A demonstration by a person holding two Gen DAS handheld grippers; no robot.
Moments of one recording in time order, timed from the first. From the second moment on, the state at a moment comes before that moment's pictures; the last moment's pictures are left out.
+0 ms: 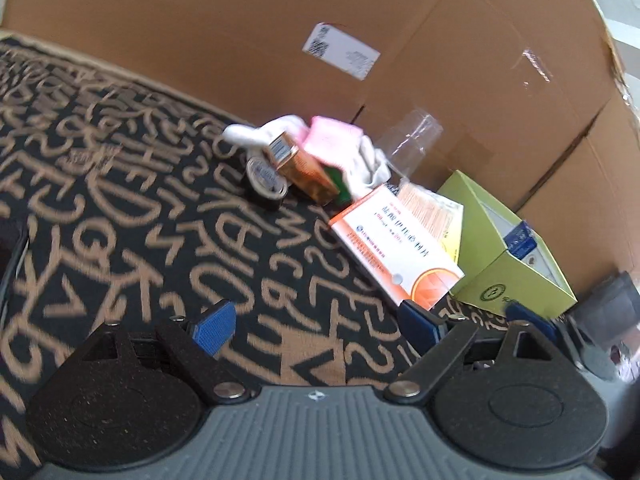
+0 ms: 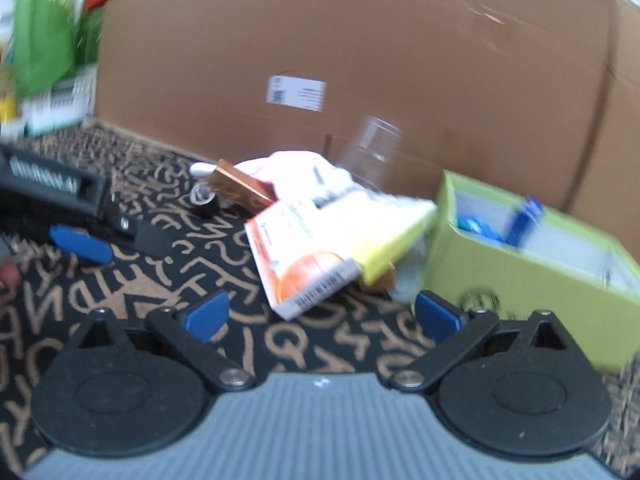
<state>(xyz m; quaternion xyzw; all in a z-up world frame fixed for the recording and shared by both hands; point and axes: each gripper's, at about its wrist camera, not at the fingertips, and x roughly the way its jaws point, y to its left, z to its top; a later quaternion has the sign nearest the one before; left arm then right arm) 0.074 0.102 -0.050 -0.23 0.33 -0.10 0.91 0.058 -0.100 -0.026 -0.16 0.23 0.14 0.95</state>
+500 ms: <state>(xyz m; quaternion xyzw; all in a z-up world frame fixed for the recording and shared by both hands) 0.167 0.106 -0.058 -0.14 0.32 -0.03 0.94 0.093 -0.061 -0.053 -0.26 0.22 0.11 0.93</state>
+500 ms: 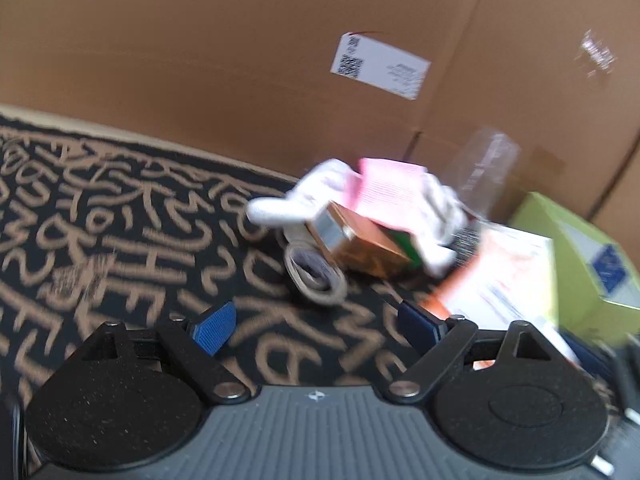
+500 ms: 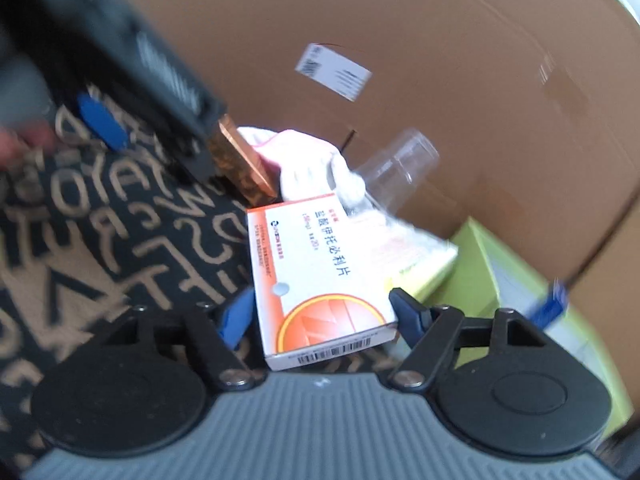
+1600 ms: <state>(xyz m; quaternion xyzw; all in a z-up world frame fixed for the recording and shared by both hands) 0.096 0.065 -0.060 -0.02 0.34 -0.09 0.94 0.012 -0.135 -0.035 -0.08 0.34 0.17 0.92</state>
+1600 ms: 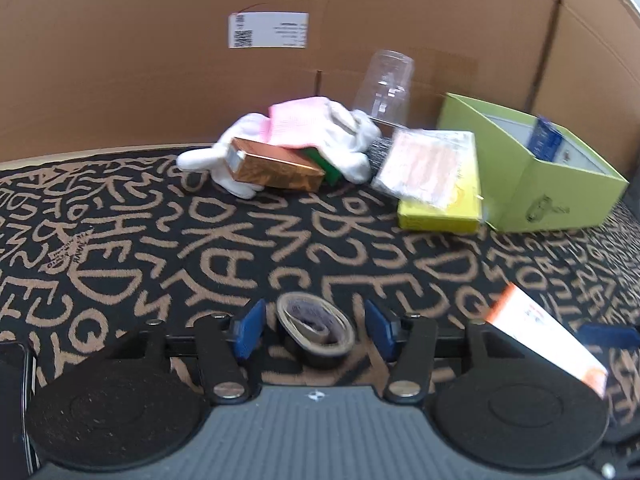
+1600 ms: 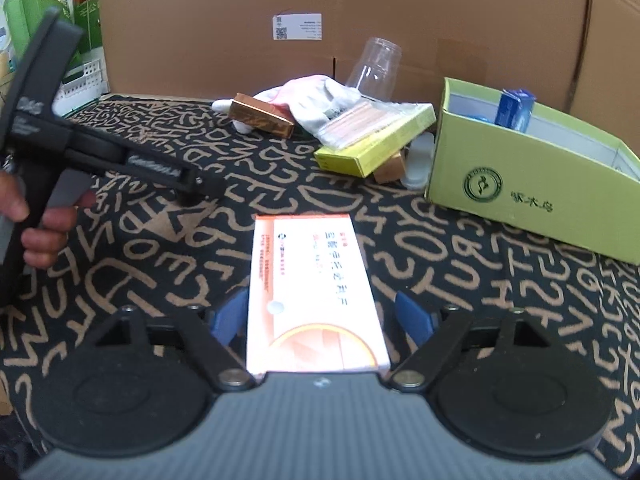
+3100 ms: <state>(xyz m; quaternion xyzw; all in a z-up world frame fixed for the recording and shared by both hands) 0.207 -0.192 0.067 -0.03 0.26 -0.32 0.91 0.113 -0.330 0.055 -0.04 0.19 -0.07 0.98</state>
